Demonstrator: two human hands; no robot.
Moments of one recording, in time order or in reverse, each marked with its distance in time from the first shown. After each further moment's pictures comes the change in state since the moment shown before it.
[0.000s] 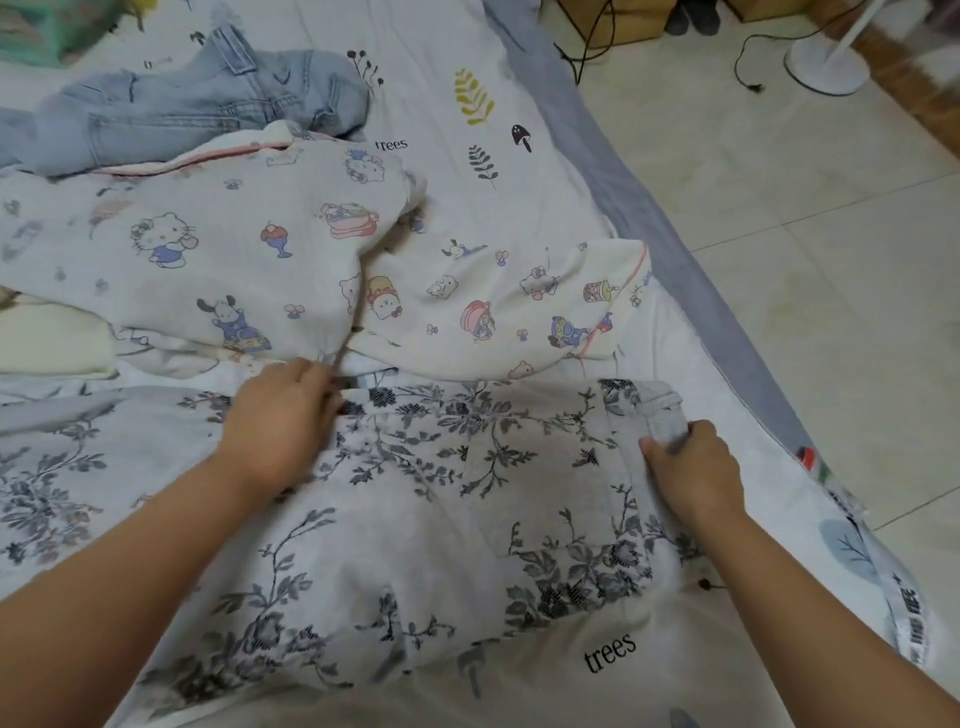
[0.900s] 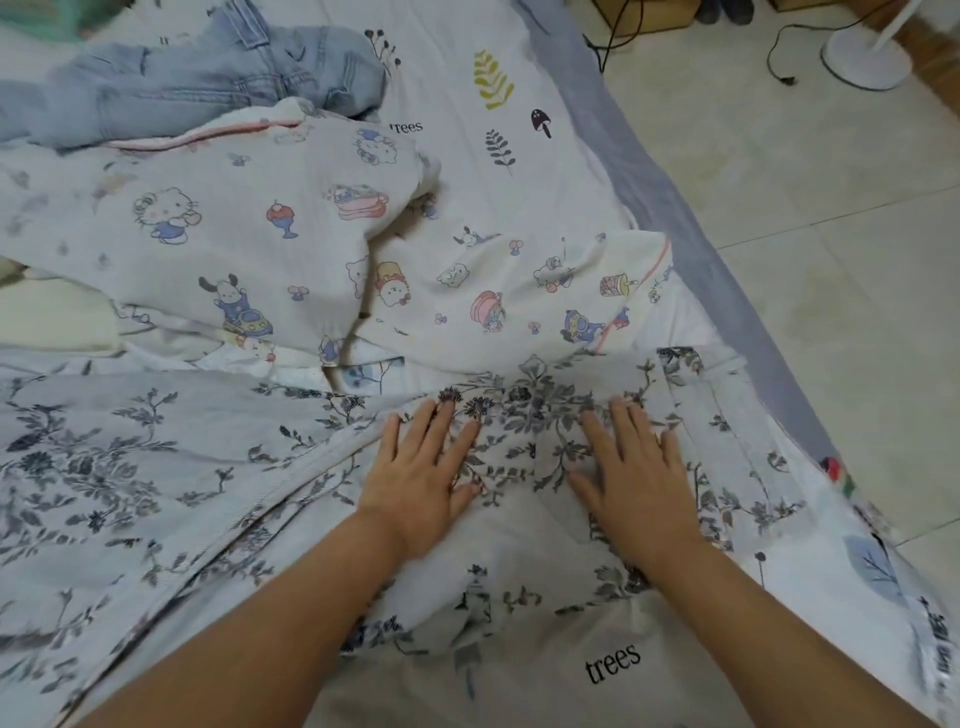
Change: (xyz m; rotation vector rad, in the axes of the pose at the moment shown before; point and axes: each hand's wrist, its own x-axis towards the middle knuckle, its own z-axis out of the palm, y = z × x) left_hand -0.032 0.084 0.085 0.138 -0.374 0.165; right_hand -0.017 -0.002 0.043 -0.638 -0.108 -0.644
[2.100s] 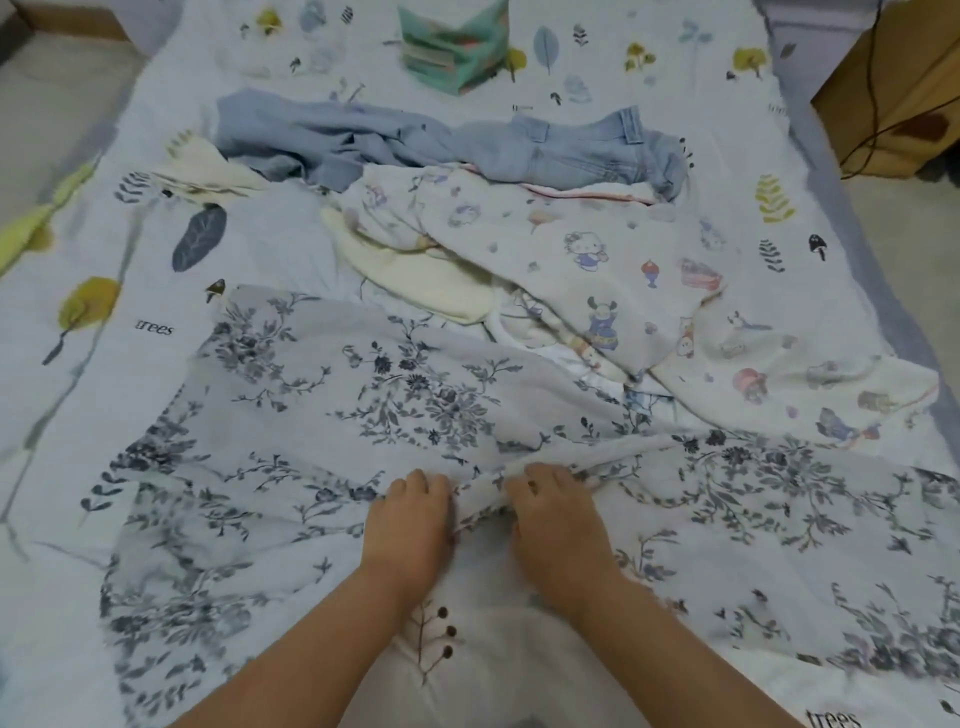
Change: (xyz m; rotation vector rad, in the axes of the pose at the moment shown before) left_hand -0.221 -0.161 0.016 -0.272 0.071 -0.561; right_hand -0.082 -0.327 -0.063 0.015 0.124 -0.557
